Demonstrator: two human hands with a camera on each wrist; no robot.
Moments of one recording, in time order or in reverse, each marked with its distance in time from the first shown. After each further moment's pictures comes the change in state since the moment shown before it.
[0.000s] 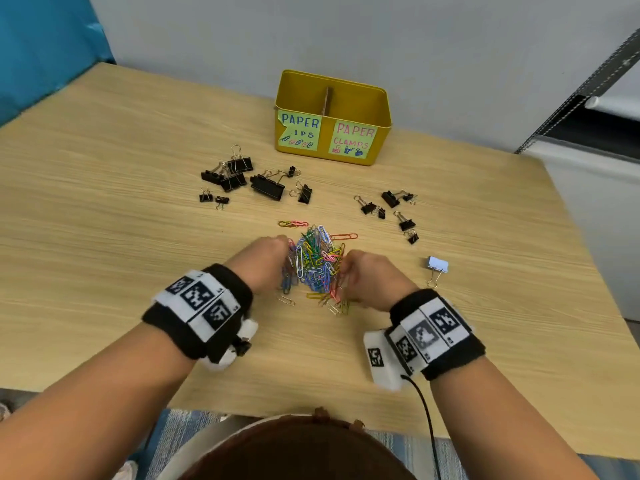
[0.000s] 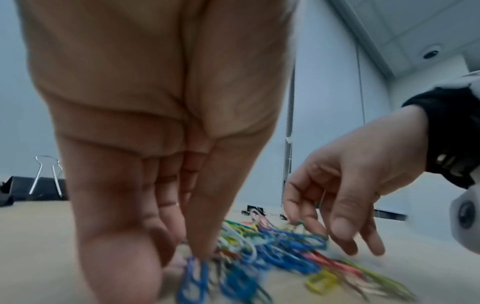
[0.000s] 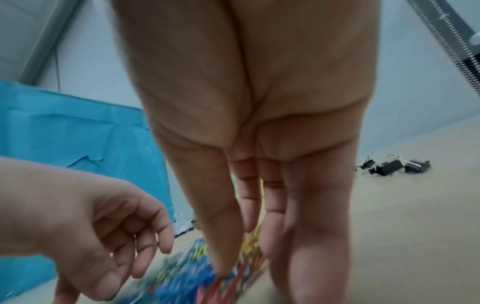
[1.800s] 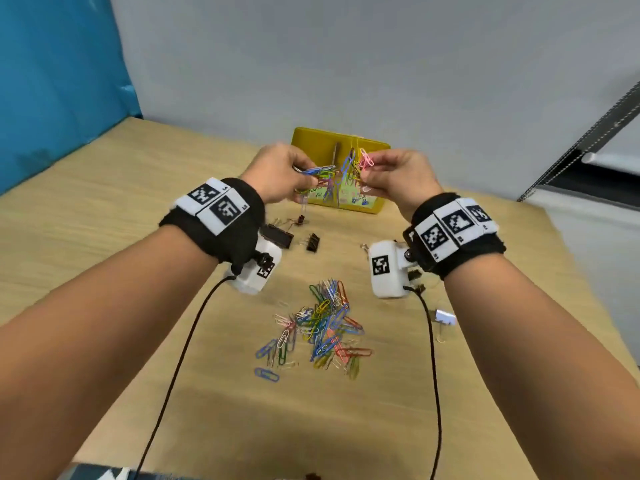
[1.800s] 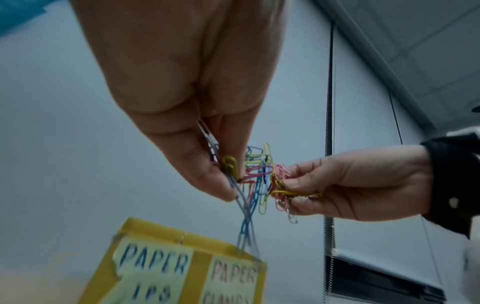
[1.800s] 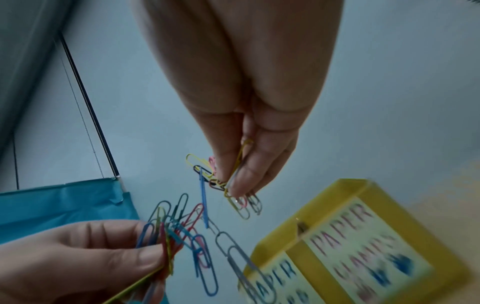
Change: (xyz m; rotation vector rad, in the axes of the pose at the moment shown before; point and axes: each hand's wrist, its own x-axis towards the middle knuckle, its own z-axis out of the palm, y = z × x) left_hand 0.084 0.015 -0.134 -0.662 0.384 0.217; right_hand 0.078 -0.058 -0.143 0.843 0.394 -0.281
